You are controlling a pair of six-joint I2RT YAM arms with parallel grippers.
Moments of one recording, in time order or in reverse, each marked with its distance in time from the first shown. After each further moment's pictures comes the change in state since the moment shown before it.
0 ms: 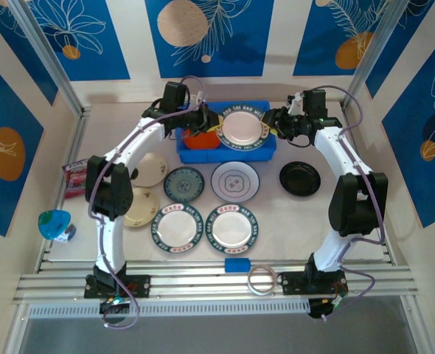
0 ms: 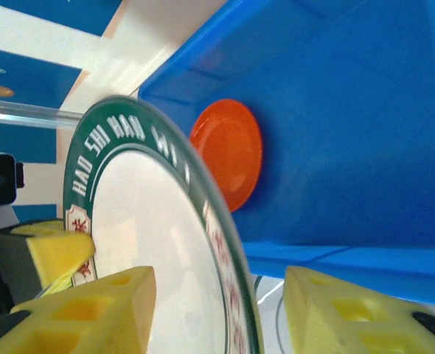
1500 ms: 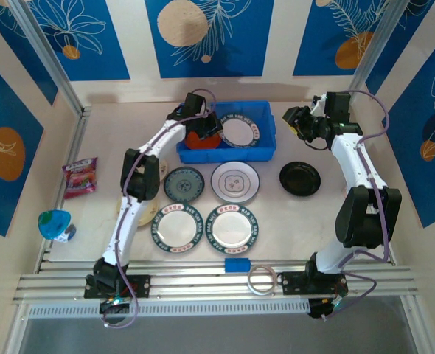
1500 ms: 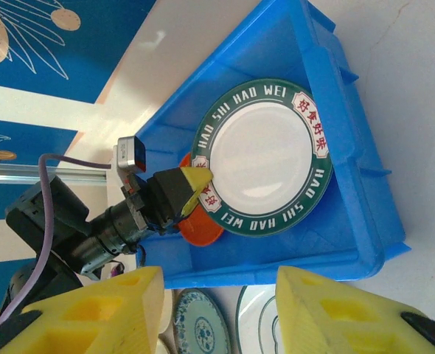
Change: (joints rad) left arm -0.009 0.453 0.377 -0.043 -0.264 -0.063; right arm -0.102 -0.108 -0.063 -0.006 0.040 0.029
